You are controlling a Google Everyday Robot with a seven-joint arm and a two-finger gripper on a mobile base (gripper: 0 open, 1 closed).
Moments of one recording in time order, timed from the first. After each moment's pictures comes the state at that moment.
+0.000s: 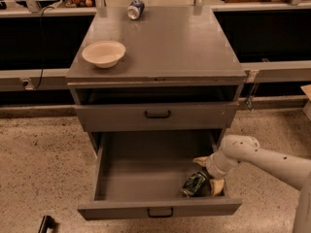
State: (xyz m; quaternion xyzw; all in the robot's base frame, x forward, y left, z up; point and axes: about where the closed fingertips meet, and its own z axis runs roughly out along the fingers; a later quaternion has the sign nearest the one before) arm 0.553 -0.216 0.387 -0.81 0.56 0.07 0.15
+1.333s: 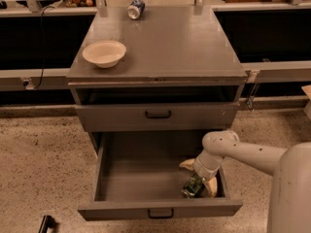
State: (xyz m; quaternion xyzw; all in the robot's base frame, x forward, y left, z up) arm 0.543 -0.185 0.369 -0.89 0.43 0.09 0.09
